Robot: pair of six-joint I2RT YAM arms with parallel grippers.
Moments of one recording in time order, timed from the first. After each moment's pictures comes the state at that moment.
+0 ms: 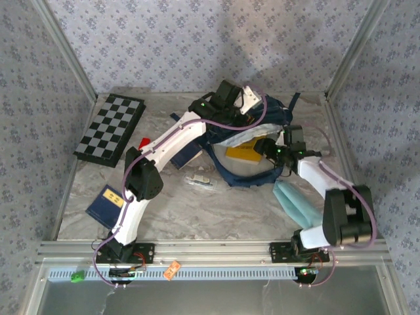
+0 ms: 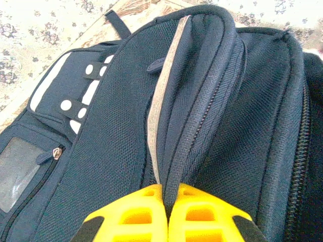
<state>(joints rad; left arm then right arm) -0.79 2.18 2.25 -0.71 0.19 0.14 0.14 1.36 0.80 -0.23 -0.35 0.64</state>
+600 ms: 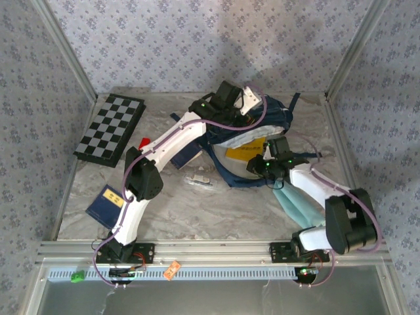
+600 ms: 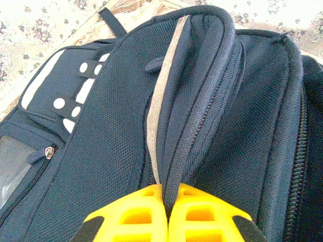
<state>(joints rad) -0.79 2.18 2.24 -0.71 0.21 0.13 0.32 1.39 0.73 -0.29 -0.35 0.69</state>
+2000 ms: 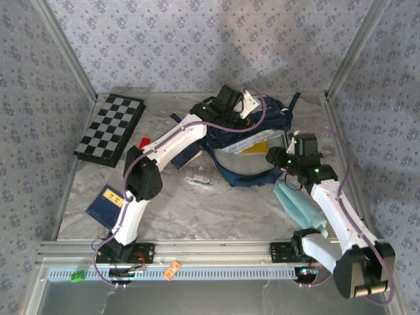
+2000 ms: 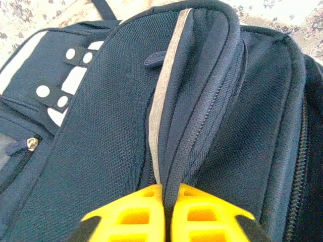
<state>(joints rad) -0.79 2.17 2.16 -0.67 0.25 0.07 0.16 0.99 0.78 -0.52 -0.21 0.55</state>
